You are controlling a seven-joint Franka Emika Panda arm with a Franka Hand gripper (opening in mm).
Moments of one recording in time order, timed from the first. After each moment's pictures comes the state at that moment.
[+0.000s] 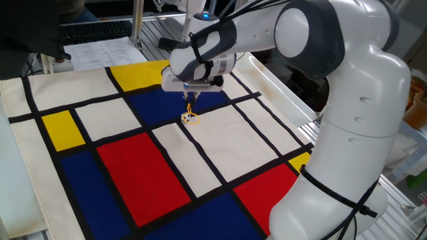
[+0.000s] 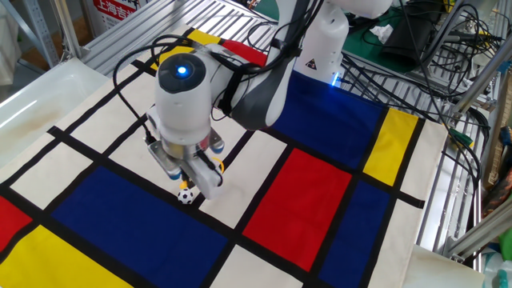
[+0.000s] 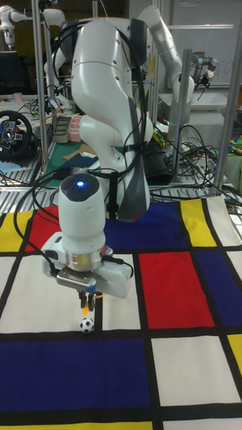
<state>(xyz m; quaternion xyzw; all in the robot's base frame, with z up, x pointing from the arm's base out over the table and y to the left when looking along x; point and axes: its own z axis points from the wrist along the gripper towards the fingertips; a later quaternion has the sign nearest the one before) 0.561 -0.064 0.129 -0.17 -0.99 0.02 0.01</state>
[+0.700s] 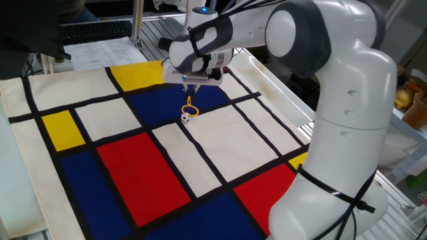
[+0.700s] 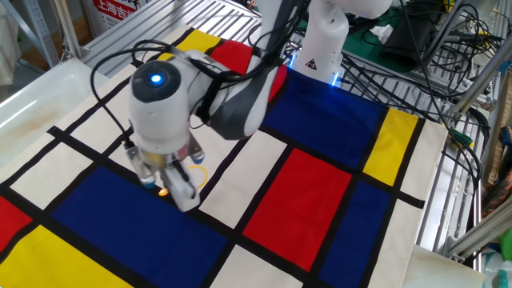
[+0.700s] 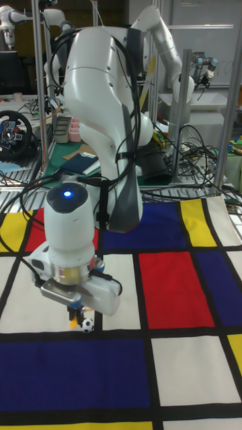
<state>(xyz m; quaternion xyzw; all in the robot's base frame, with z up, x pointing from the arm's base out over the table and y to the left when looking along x) 0.597 -0.086 0.128 -0.22 -0.98 0.02 0.01</state>
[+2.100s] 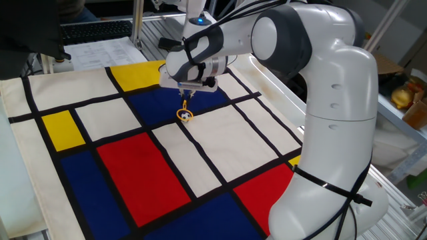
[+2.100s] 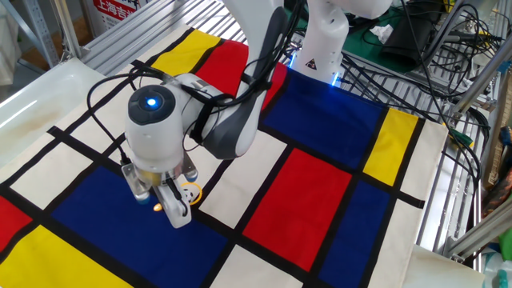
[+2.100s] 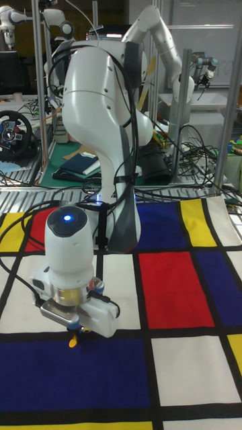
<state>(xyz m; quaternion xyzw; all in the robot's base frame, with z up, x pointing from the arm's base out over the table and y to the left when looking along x) 0.616 -0.088 0.087 -0.23 -0.97 0.02 -0.01</state>
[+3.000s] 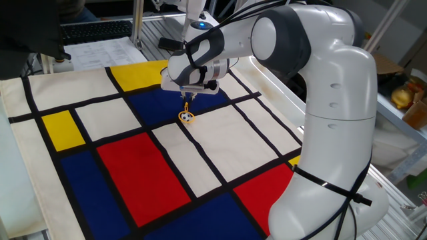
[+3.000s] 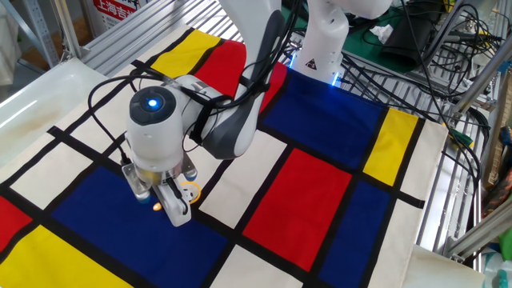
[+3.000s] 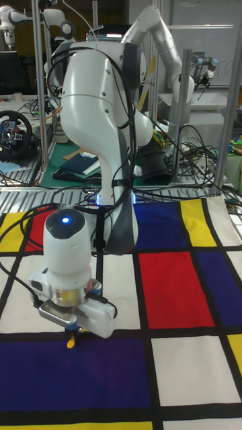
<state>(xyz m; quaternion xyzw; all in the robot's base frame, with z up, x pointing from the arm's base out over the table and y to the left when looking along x) 0.608 -0.094 0.075 -0.23 -0.97 0.02 -0.01</state>
